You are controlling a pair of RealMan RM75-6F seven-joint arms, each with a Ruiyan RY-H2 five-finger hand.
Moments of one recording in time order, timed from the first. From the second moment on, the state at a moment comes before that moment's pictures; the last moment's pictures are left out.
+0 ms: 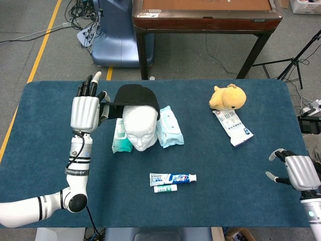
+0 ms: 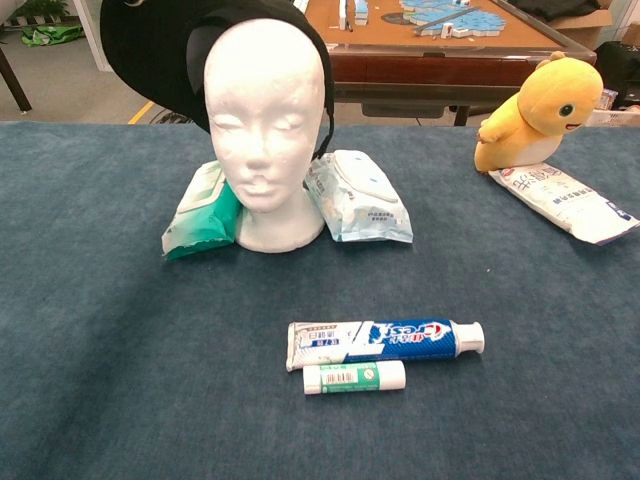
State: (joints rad) left arm -0.83 -1.51 -0.46 -1.66 0.99 1.42 0.69; right arm 0.14 -1.07 0.05 -1.55 -1.48 1.36 0.06
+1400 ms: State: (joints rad) left arm -0.71 -1.45 -0.40 -1.45 1.08 1.56 0.59; right arm 0.16 -1.08 0.05 -1.55 -1.47 1.34 0.02
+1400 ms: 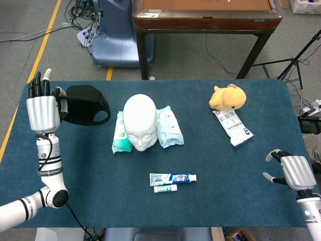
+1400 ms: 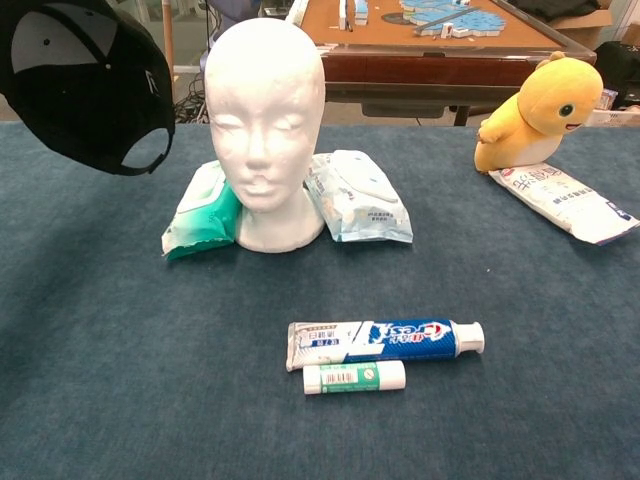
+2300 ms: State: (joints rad) left arm -0.60 -1.47 -0.26 -1.12 1.31 1.61 0.50; right arm 0.16 -1.09 0.05 -1.56 -1.47 1.34 0.00
